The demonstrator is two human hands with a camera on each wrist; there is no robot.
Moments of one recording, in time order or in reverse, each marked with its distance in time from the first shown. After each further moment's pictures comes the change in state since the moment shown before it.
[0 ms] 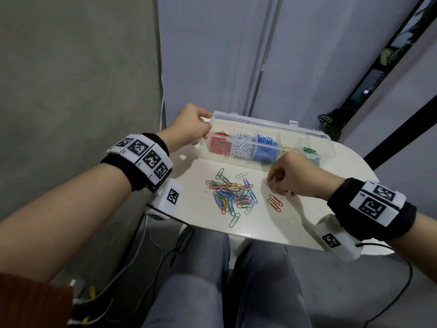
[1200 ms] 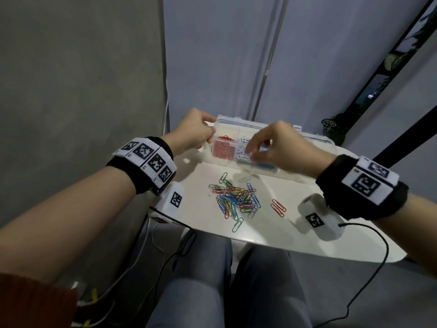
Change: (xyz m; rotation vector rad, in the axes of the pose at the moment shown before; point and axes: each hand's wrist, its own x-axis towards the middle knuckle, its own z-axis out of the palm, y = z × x) left_hand -0.004 0.004 -0.001 0.014 -0.011 -0.002; right_hand 0.022 -0.052 -0.030 0.011 0.231 -0.331
